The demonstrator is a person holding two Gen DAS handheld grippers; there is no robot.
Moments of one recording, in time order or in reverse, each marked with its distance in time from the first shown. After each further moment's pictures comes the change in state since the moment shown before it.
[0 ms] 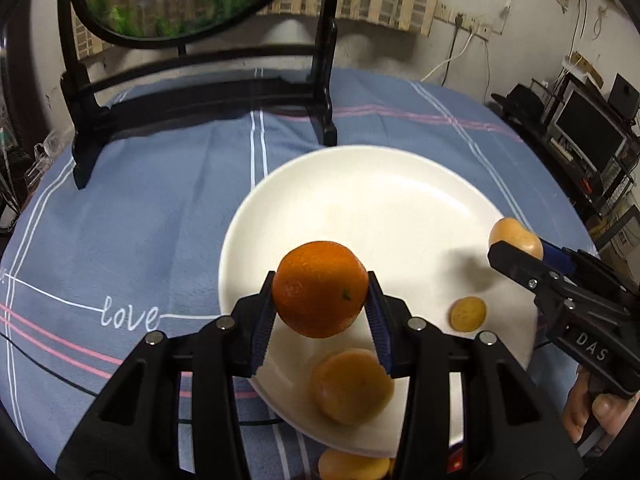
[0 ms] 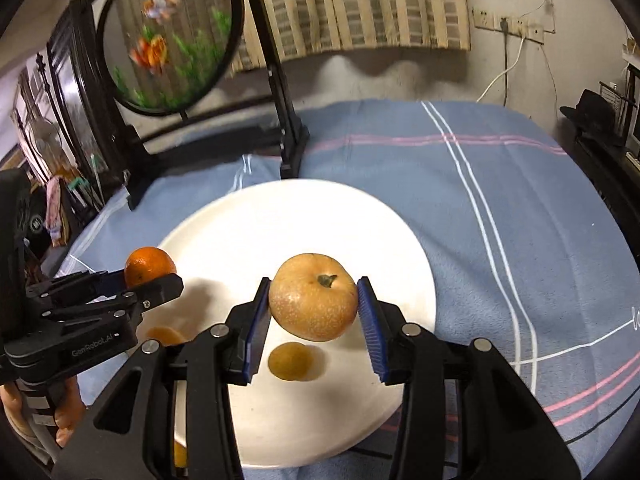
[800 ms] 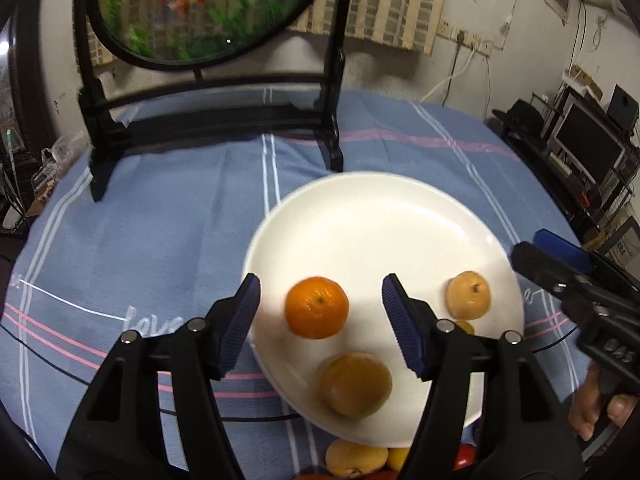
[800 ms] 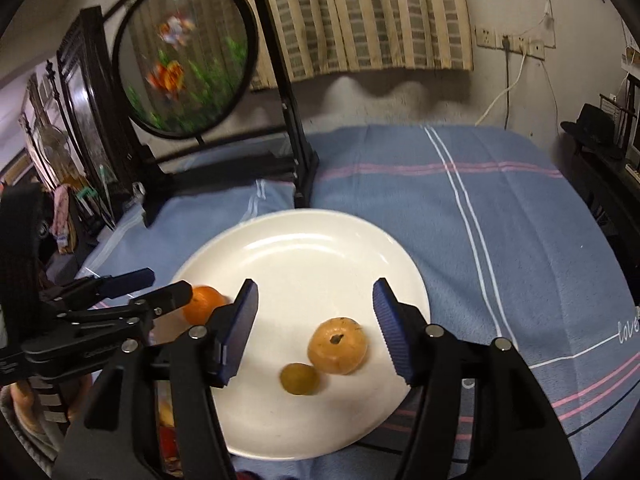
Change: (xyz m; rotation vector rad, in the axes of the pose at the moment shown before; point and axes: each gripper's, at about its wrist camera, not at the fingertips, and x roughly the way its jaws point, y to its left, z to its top) left arm -0.035 0.007 0.010 -0.019 -0.076 0.009; right arm -0.043 0.006 0.013 -0.001 -0.083 0.043
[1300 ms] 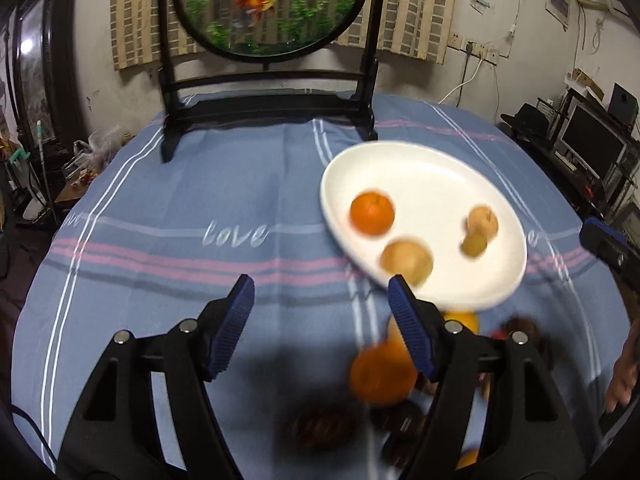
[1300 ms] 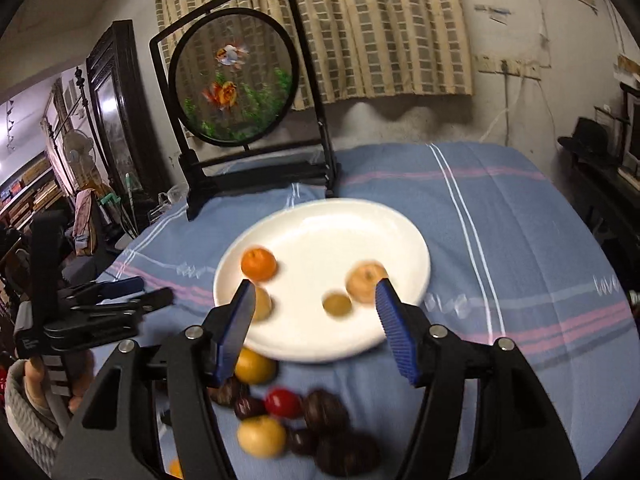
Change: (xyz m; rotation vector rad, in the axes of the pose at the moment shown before) left arm -0.077 0.041 -0.092 -0.010 -0.043 0.064; right arm -0.088 0.017 -0.069 -0.016 -0.086 0.035
